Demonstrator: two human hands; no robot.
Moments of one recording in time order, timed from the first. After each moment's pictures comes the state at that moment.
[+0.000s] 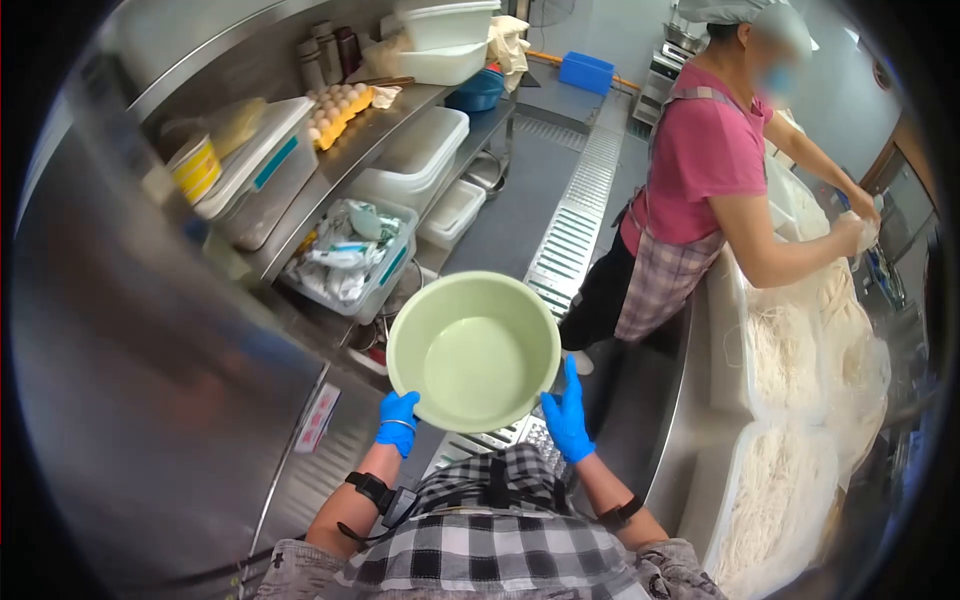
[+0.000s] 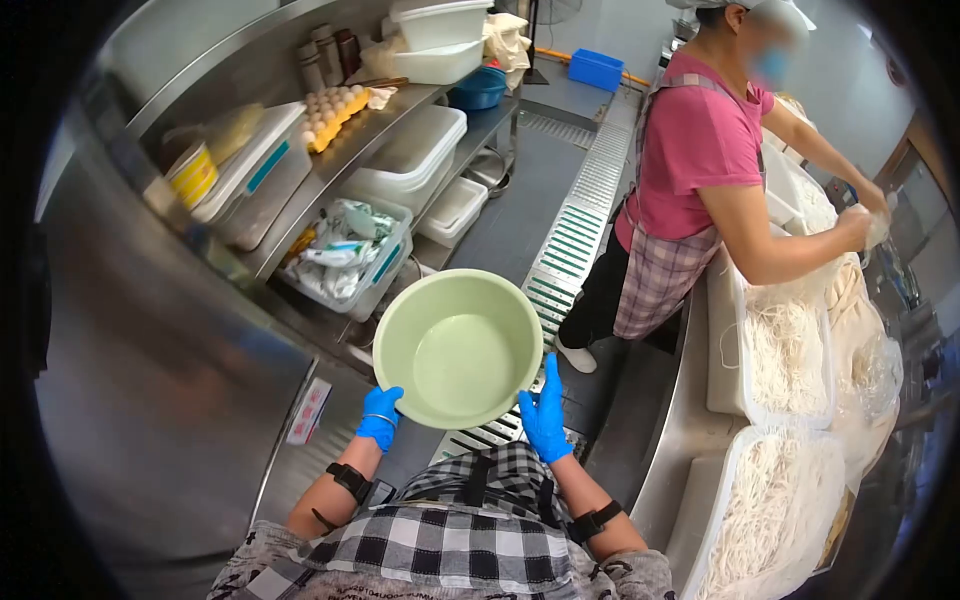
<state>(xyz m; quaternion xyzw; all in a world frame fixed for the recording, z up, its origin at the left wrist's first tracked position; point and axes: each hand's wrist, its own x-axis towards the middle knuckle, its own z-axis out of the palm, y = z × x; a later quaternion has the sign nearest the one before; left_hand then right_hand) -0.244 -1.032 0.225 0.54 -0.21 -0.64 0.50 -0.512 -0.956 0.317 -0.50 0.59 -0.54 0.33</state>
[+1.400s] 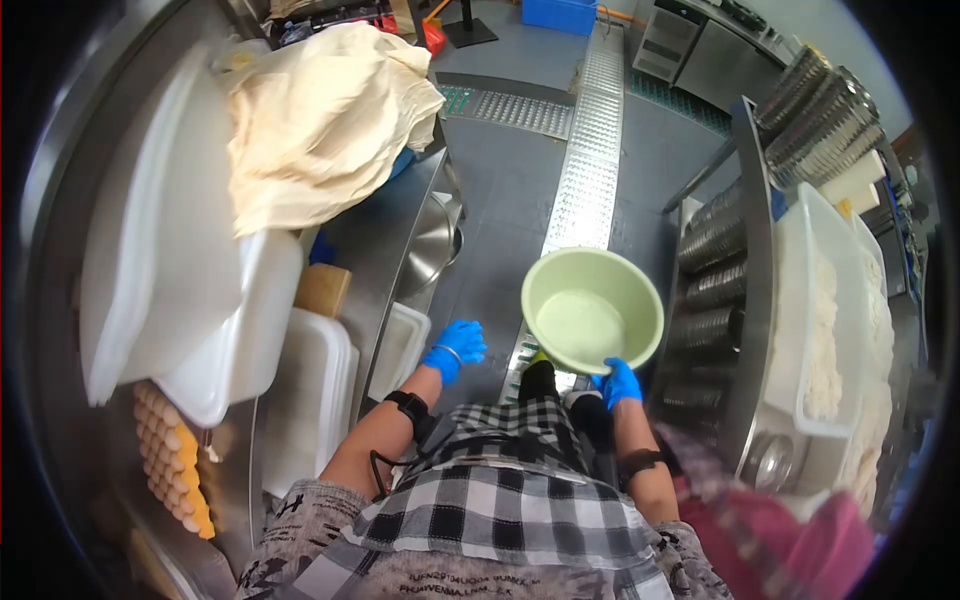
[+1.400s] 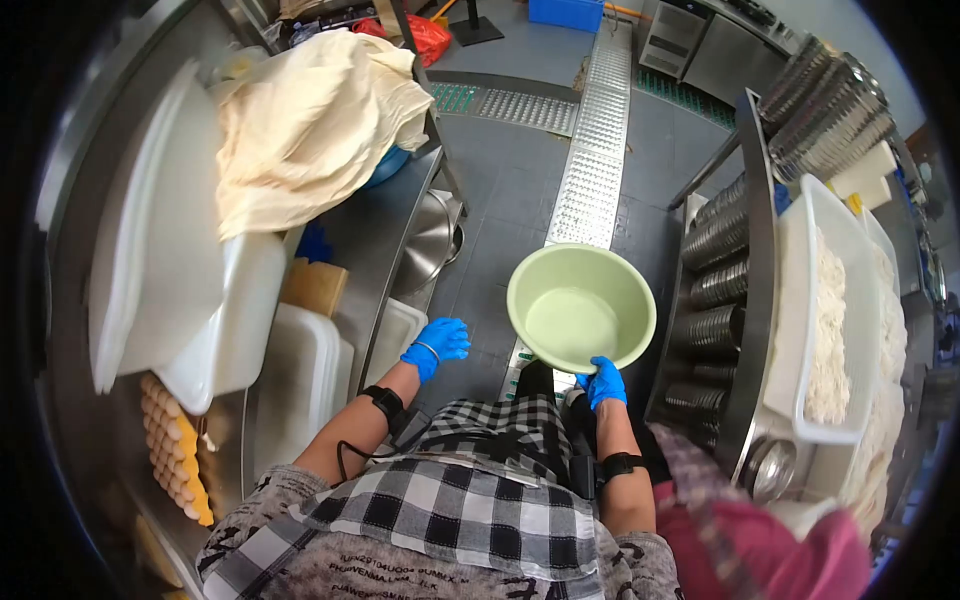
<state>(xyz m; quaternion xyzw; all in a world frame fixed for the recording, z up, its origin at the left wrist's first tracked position) -0.674 -1.802 0.190 0.54 -0.27 -0.78 0.17 -0.949 -1.622 0.168 0.19 0.55 -0.60 0.54</state>
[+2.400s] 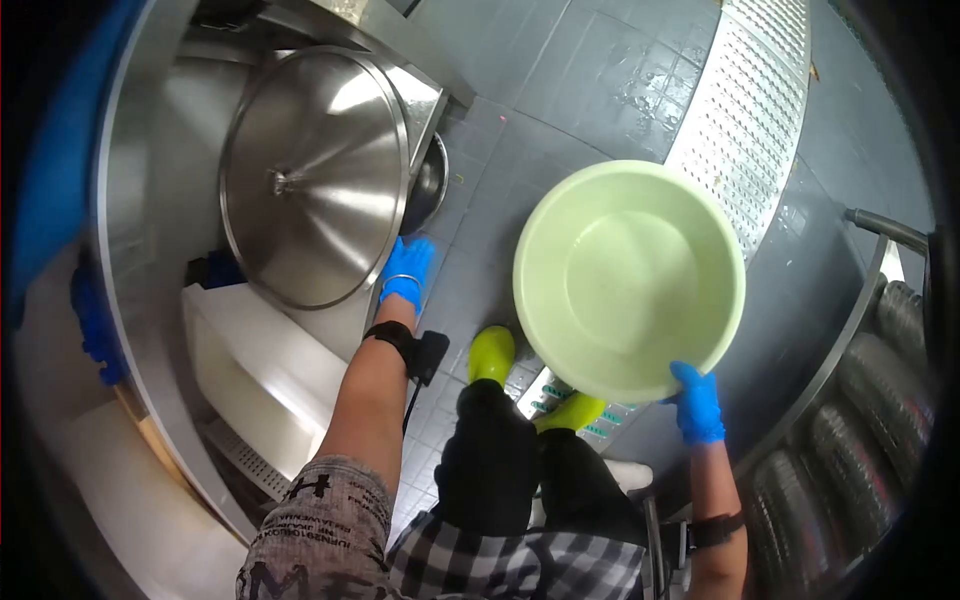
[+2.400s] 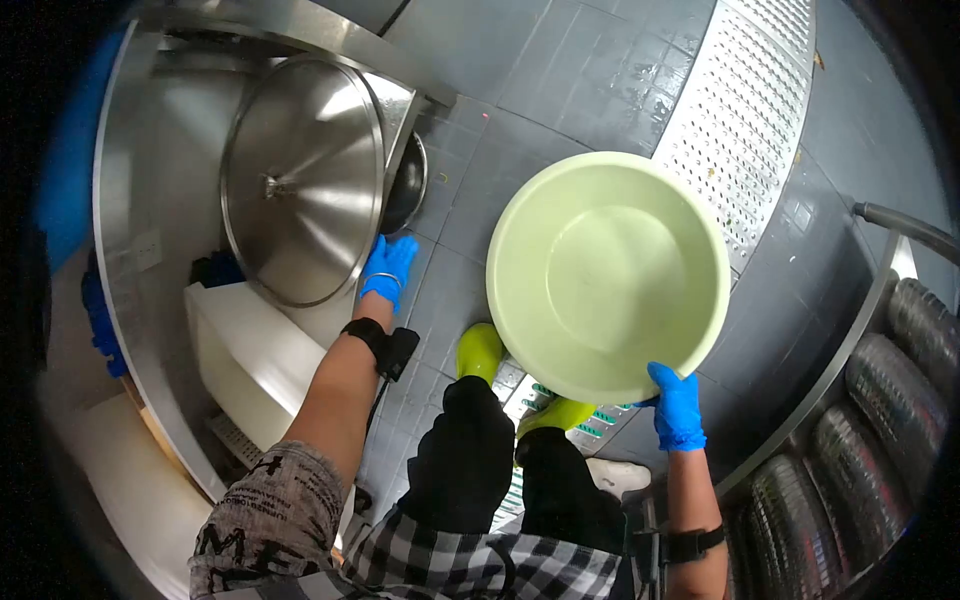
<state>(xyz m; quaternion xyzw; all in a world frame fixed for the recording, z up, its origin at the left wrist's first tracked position) -0.680 -2.087 -0.367 0.67 -0.03 -0.62 0.41 -1.081 -1.914 -0.194 -0.01 0.72 -0.33 0.61</state>
